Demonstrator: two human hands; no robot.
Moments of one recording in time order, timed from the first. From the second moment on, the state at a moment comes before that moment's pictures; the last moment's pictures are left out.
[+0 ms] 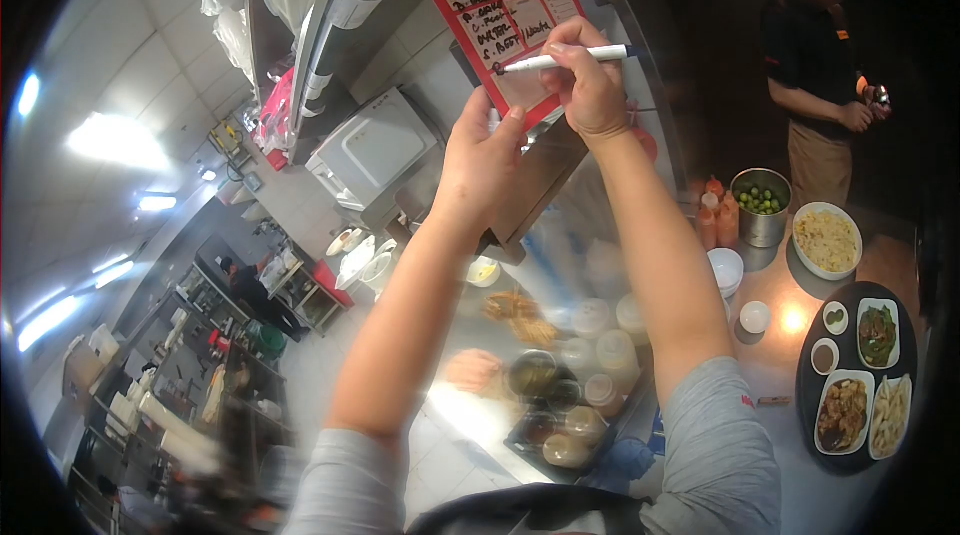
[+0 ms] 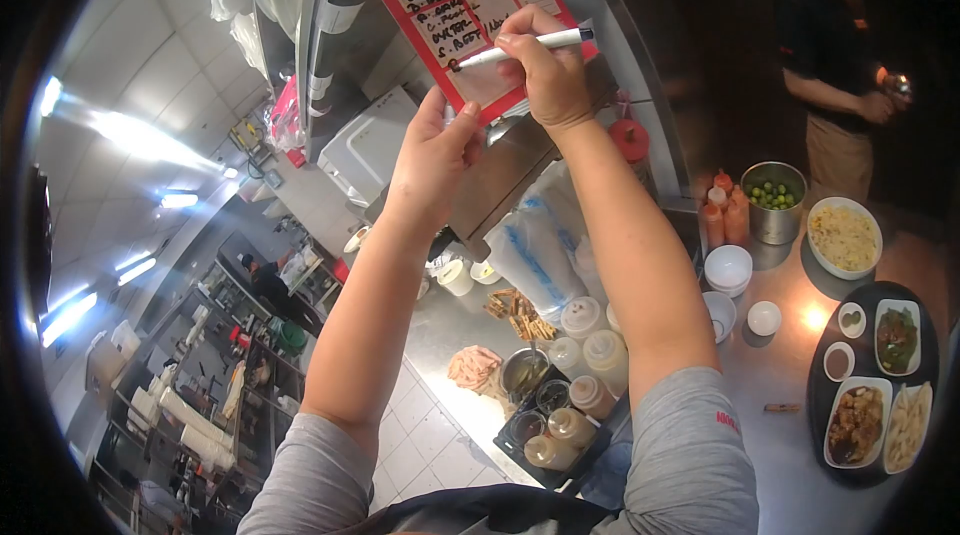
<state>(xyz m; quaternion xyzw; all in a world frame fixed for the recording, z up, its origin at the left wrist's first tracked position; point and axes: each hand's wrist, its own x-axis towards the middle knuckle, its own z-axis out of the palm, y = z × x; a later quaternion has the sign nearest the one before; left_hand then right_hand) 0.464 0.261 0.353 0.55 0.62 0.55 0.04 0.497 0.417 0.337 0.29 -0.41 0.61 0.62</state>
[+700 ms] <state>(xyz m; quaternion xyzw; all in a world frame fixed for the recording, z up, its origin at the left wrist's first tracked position) 0.468 0.259 0.354 0.55 0.62 0.56 0.05 0.494 0.424 0.339 0.27 -0.38 0.62 0.63</state>
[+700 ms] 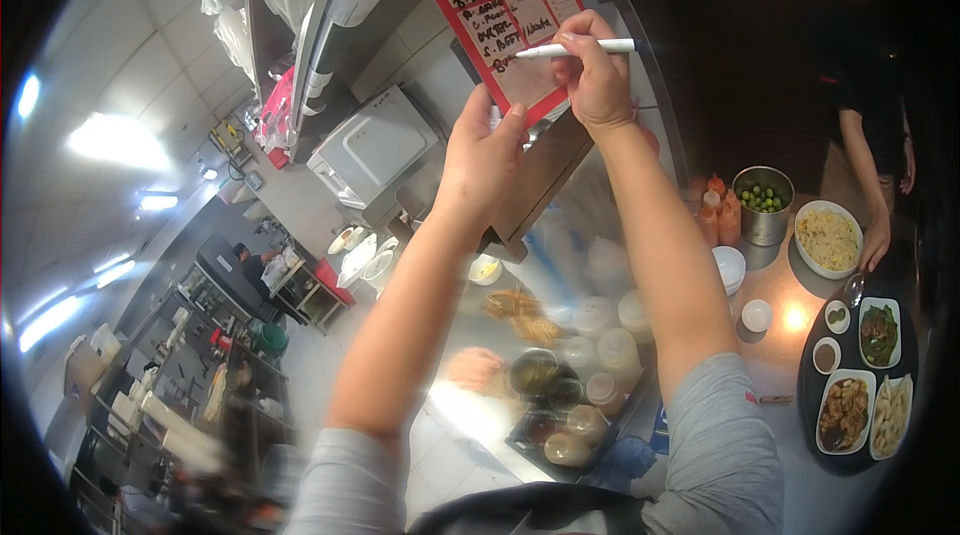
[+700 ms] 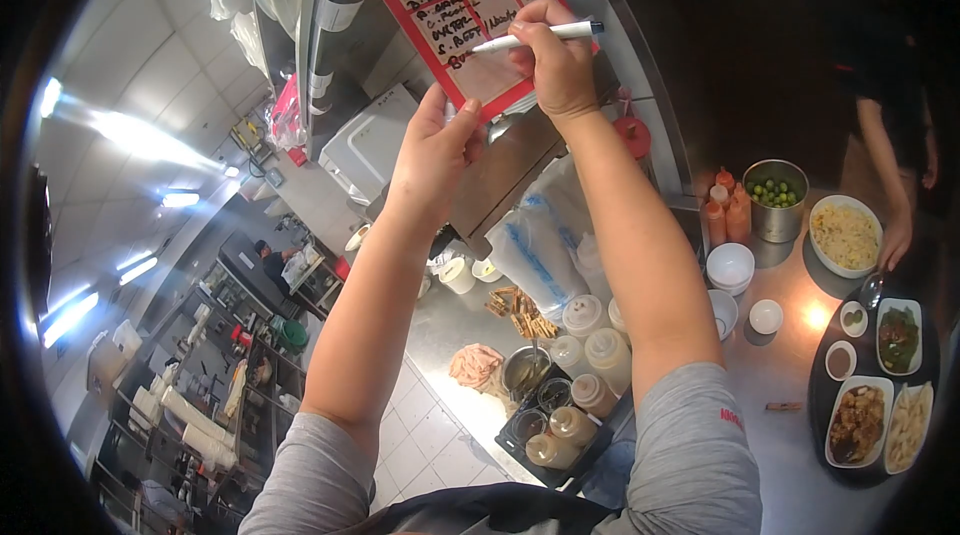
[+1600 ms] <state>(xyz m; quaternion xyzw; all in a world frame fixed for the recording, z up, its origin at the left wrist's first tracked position) 0.467 0.260 0.354 0.55 0.61 0.56 0.04 0.492 0.434 0.341 0.26 -0.35 0.63 0.64</state>
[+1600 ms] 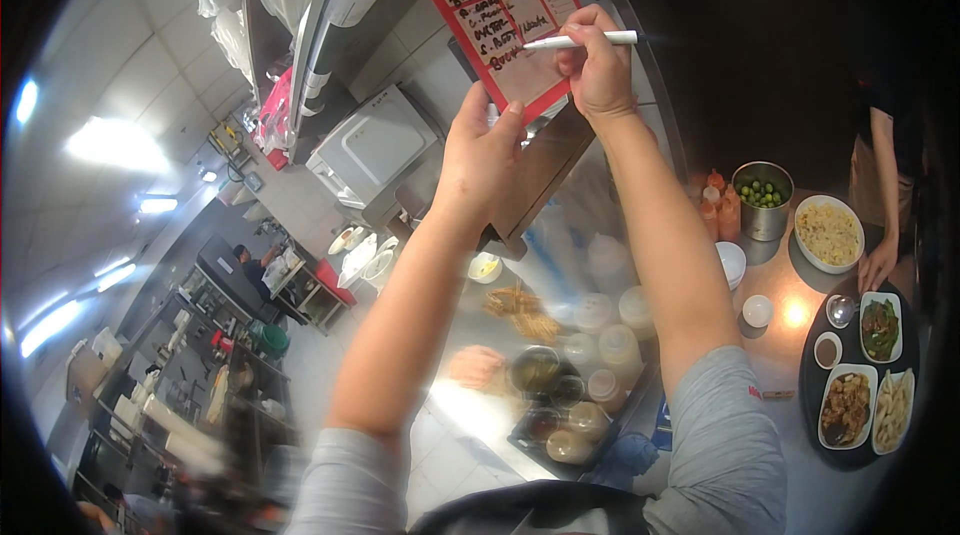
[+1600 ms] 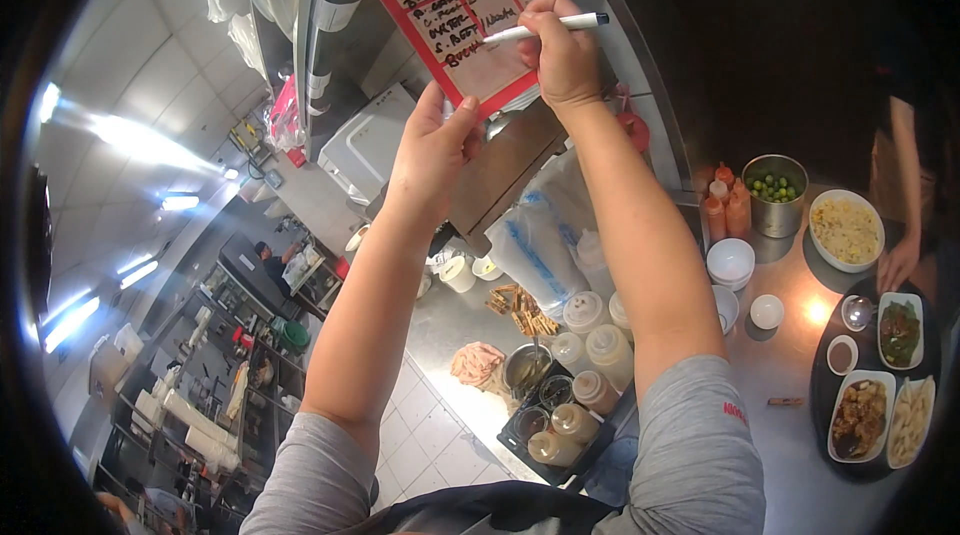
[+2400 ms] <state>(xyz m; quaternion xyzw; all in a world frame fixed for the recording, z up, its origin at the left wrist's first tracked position) 0.485 0.227 0.347 0.57 0.59 0.55 -0.16 0.565 0.368 0.356 0.24 -0.49 0.65 0.53</state>
